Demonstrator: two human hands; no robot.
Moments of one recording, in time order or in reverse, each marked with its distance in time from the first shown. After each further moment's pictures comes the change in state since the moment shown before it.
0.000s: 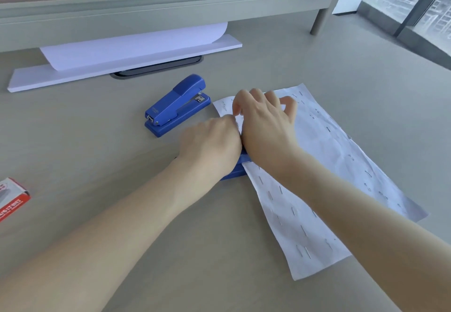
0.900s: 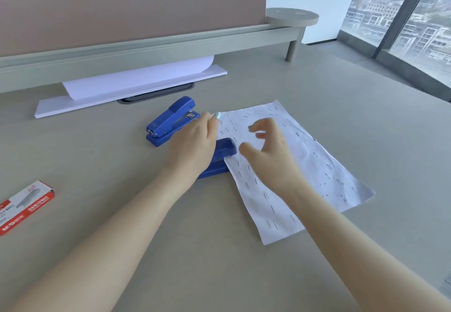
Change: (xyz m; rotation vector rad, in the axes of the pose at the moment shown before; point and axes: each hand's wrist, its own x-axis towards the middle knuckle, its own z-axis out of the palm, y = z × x) left_hand -0.018 -0.001 -0.004 -0.418 0.384 -0.039; right_hand -0.065 0.010 -0.037 0.864 -0.048 0.317
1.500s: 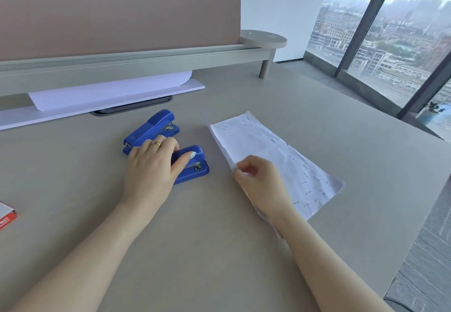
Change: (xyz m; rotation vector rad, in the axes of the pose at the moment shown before) left_hand -0.021 -0.041 -0.007 0.296 0.179 0.315; right_hand -0.017 0.027 -0.011 -0.107 0.098 0.099
